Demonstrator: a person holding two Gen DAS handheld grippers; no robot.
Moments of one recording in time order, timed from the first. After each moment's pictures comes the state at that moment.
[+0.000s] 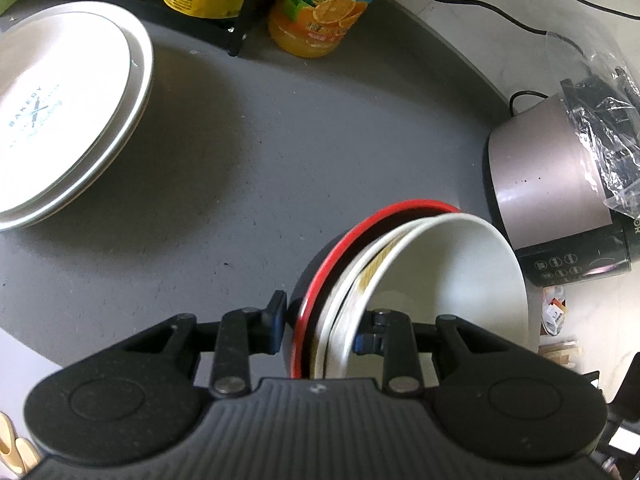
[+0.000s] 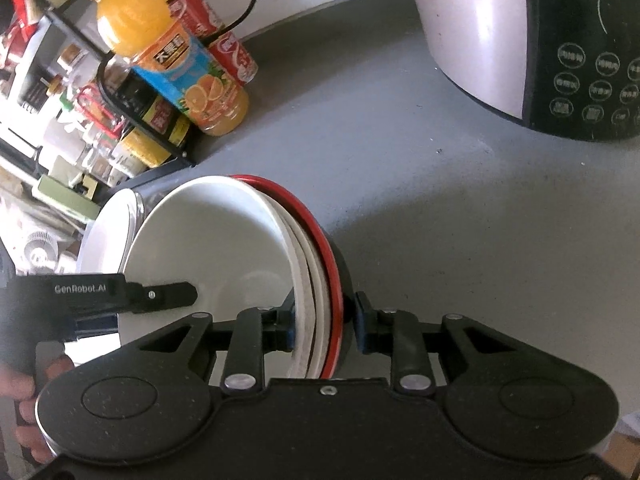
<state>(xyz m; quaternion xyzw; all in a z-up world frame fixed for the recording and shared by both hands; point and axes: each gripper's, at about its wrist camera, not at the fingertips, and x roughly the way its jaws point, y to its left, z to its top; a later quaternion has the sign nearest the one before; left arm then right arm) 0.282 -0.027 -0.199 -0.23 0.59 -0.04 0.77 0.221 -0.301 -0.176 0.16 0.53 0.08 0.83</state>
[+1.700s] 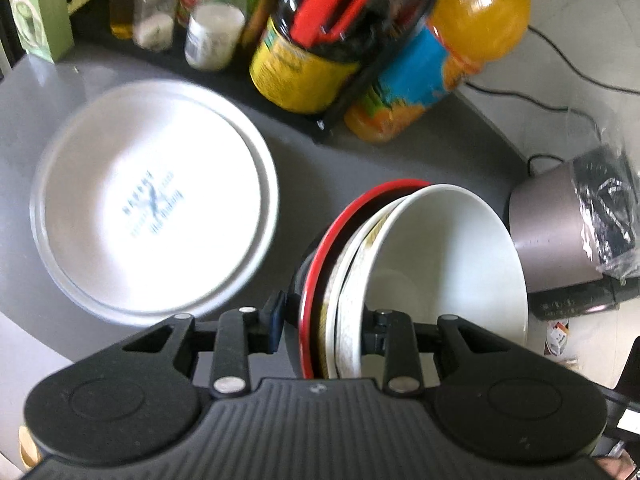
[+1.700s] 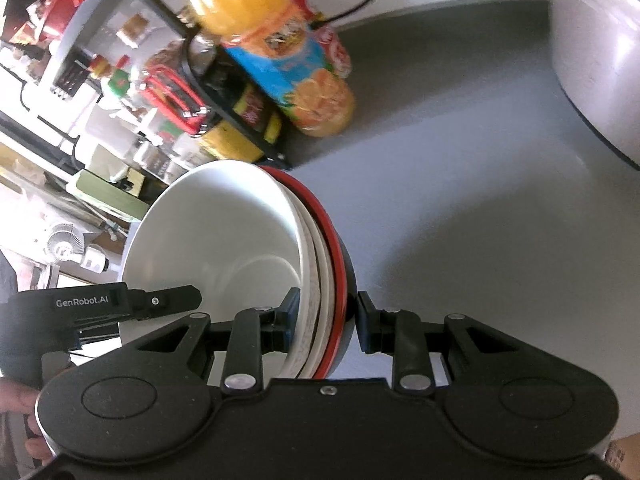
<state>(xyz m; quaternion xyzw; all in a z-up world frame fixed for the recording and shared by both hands) 0.302 0.086 -0.150 -0.24 0.58 -0.02 0.78 0.263 -0.185 -0.139 0.15 0.54 0.12 0.82</state>
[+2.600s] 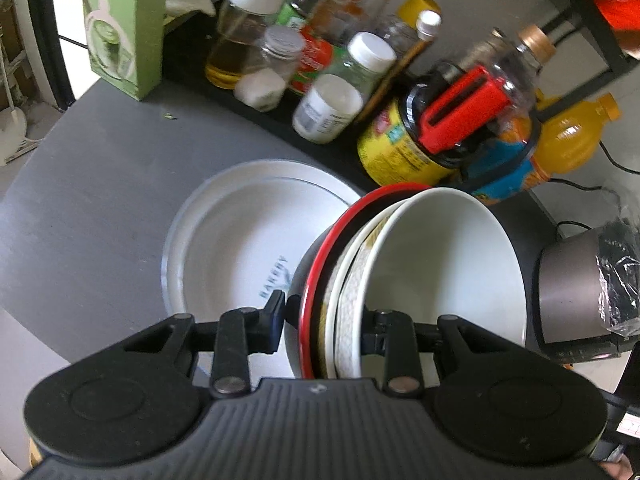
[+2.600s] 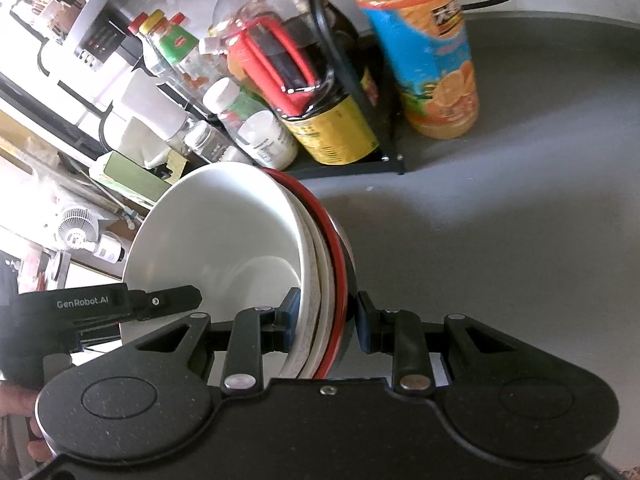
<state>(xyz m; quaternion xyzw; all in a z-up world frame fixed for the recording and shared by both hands) 0.317 0.208 -0.146 -0.26 0.56 0.01 0.79 0.299 -0.065 -0.148 0.14 0.54 0.15 0.81</state>
